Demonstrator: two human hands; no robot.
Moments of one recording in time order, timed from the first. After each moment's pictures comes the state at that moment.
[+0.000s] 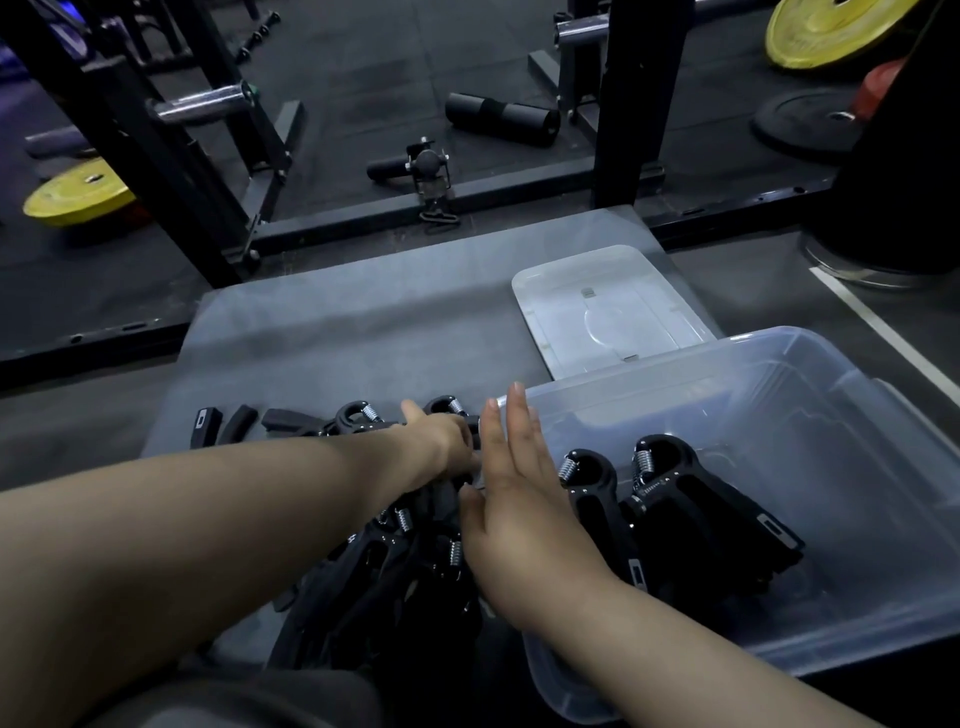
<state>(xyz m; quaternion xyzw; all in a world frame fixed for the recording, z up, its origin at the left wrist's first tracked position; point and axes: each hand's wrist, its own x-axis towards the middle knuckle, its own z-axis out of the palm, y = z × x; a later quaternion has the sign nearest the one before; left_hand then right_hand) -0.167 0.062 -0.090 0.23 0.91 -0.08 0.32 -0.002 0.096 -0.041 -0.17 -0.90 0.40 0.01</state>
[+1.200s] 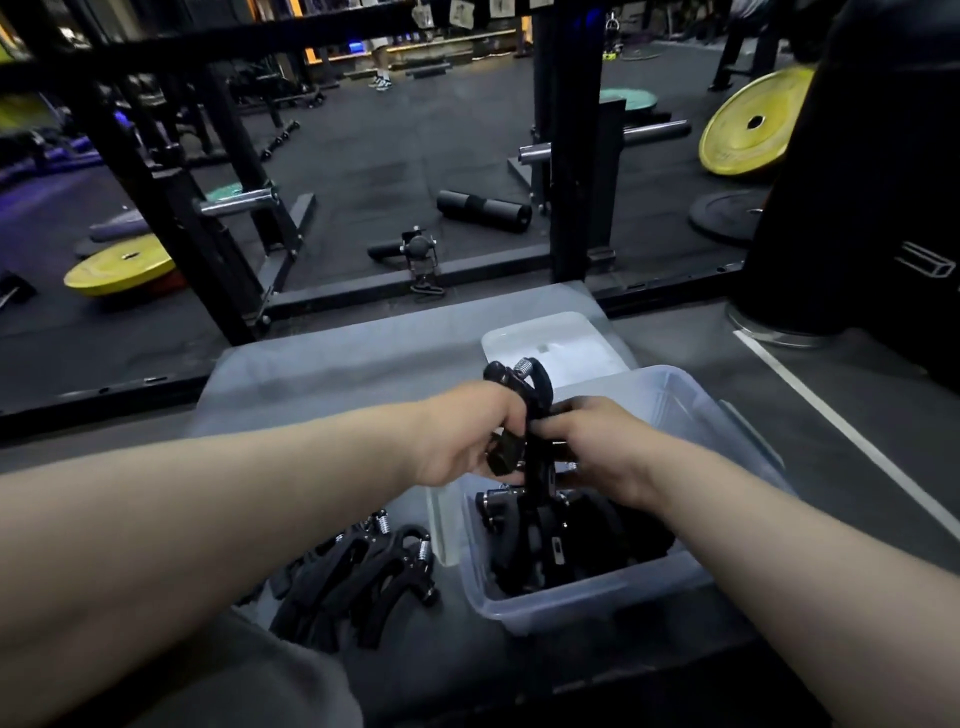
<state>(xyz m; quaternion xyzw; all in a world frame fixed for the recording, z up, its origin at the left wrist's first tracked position) -0.048 0.086 0.052 0.11 0.70 0.50 0.49 0.044 0.207 0.018 -0.28 -0.64 0.71 -0.02</state>
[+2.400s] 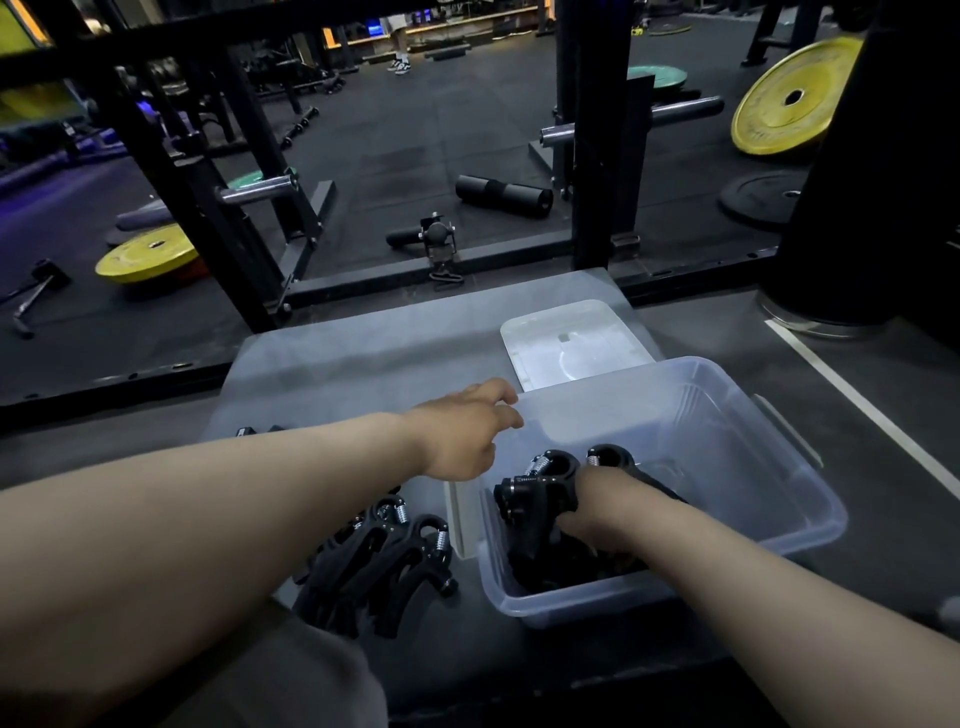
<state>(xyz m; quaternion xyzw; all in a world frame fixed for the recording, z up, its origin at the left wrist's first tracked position) -0.095 0.058 0.019 0.53 0.83 -0.05 0.16 0.057 0.188 -0.024 -0.22 -0.93 0.20 -0.20</state>
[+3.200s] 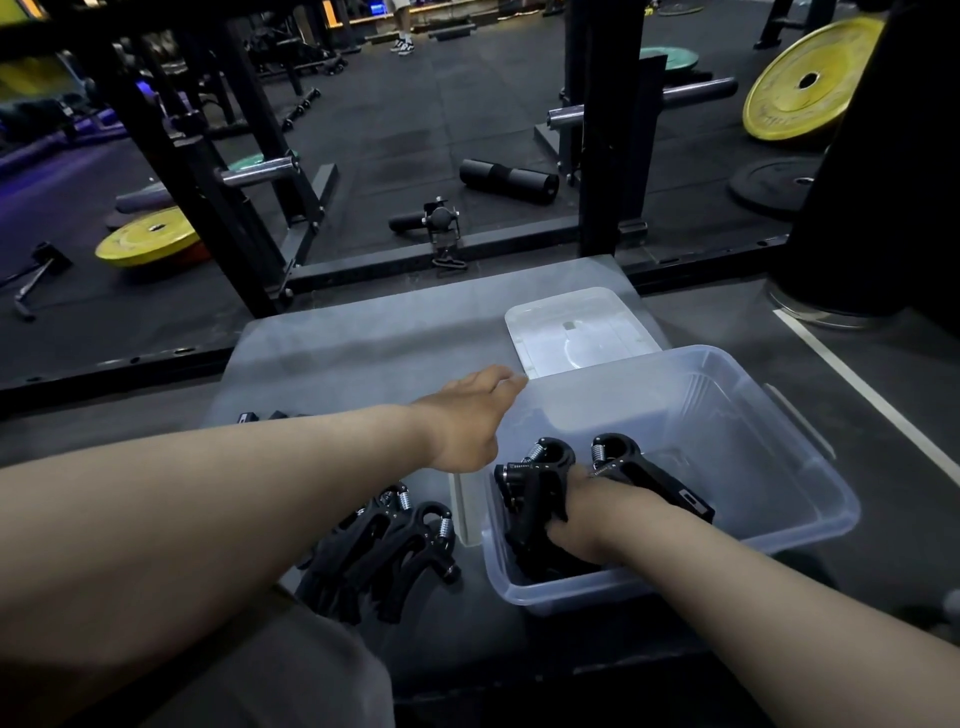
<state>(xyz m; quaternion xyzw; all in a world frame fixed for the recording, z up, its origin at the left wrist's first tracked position) -0.091 0.056 0.013 0.49 0.85 -0.03 0.17 0.053 0.175 -0.048 -0.22 -0.94 0.15 -0.24</state>
